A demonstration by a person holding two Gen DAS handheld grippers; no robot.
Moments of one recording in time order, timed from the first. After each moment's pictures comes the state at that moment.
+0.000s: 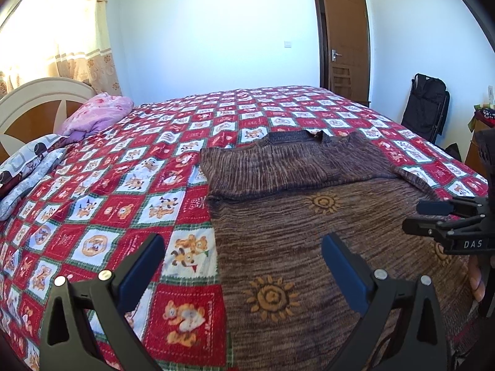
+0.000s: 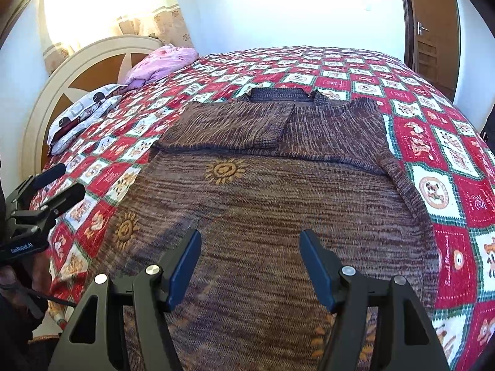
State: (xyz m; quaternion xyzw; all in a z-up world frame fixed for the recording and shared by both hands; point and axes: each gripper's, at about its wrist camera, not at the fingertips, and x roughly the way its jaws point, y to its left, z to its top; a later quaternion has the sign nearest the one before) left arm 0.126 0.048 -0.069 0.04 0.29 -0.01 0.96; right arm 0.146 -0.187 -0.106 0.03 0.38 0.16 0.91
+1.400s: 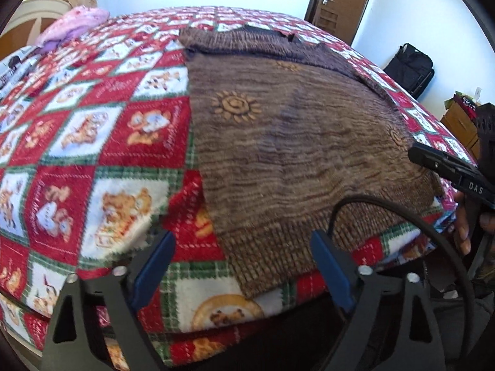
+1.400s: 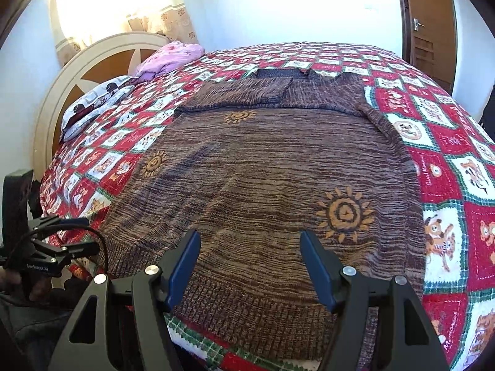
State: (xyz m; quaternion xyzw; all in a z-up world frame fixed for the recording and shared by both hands) left arm 0.029 0.060 -0.143 -0.04 0.48 -0.09 0.87; right arm 0.038 -0.205 -0.128 0.03 0.38 0.17 0.91
